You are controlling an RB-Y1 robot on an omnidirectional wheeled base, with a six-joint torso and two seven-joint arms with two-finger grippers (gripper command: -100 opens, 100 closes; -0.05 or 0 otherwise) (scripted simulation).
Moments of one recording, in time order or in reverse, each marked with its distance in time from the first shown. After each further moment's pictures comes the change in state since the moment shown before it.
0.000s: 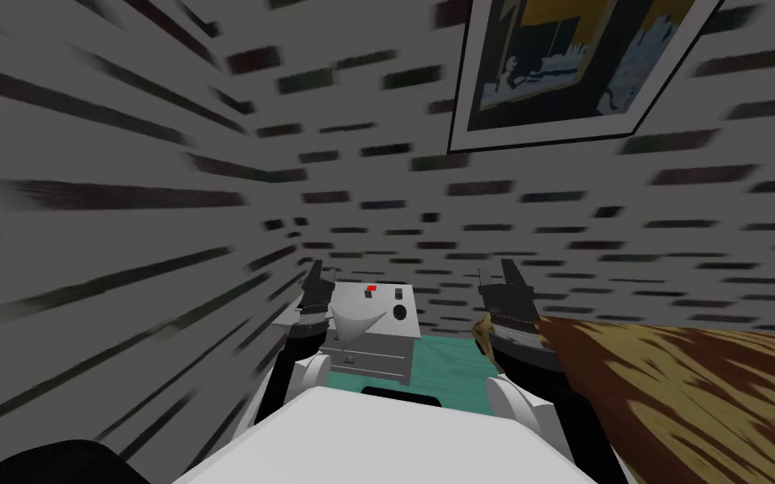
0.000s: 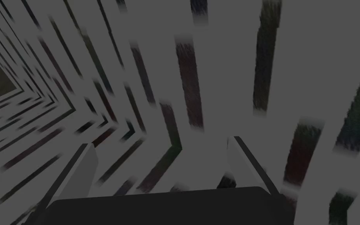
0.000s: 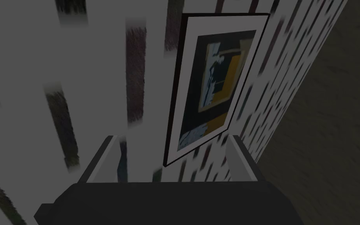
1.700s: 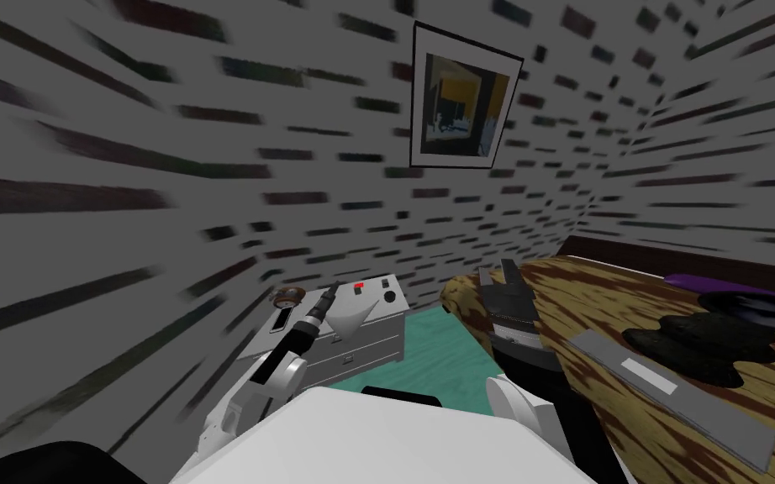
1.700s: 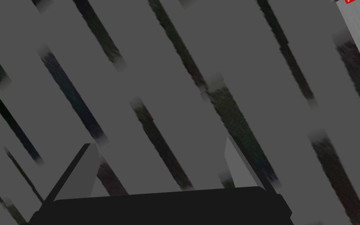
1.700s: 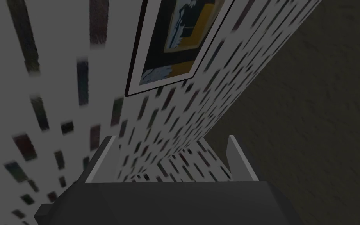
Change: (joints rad) left arm -0.059 0.453 0.045 0.303 0.242 0.268 -0.301; right arm 0.000 0.000 0.000 0.000 0.000 0.000 0.000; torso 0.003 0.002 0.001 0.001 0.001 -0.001
